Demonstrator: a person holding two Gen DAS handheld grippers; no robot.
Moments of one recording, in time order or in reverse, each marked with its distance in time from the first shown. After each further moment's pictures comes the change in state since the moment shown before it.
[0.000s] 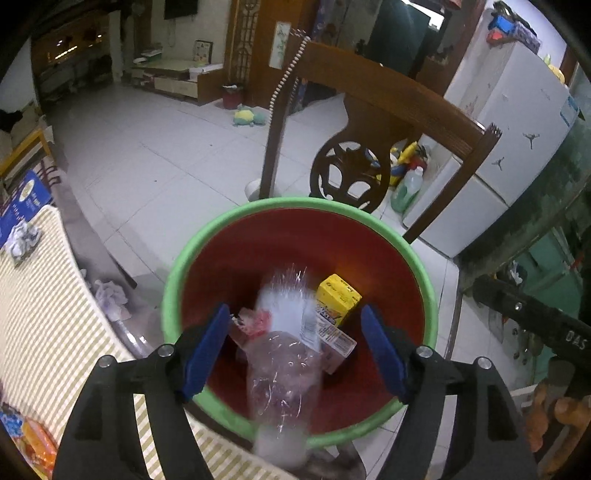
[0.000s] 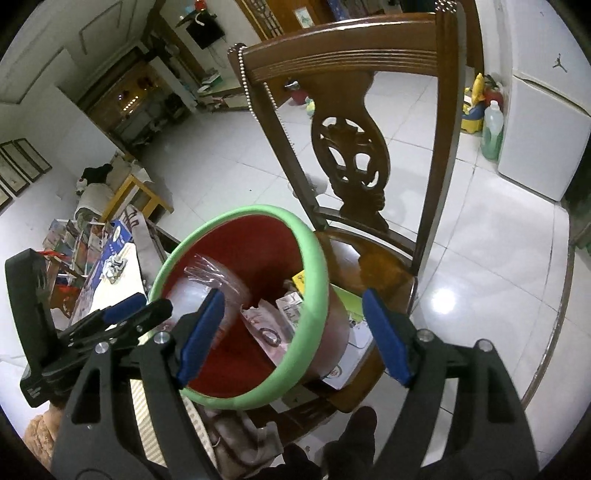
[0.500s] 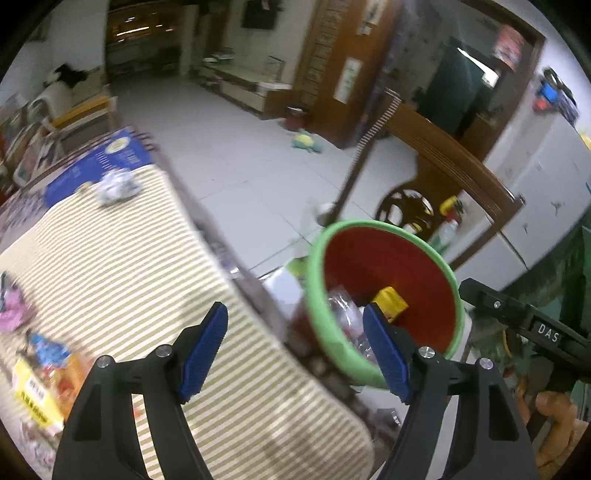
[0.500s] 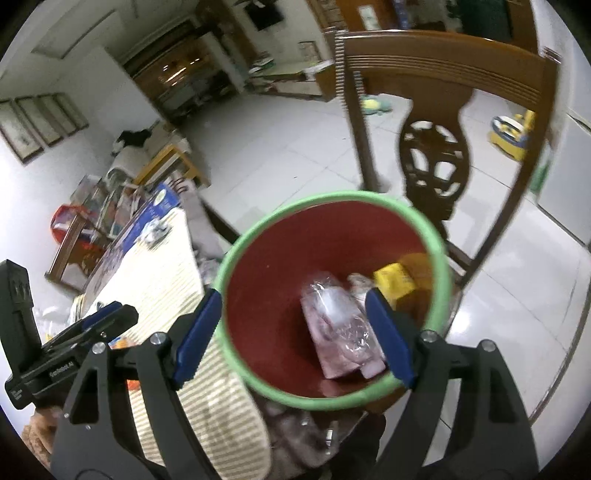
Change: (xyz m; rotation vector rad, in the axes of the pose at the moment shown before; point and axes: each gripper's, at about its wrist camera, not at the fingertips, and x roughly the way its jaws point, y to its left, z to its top) left arm -0.097 0.098 -0.055 -0.230 -0.120 0.108; right arm 0.023 0.106 -0.016 -0.189 0.047 0.118
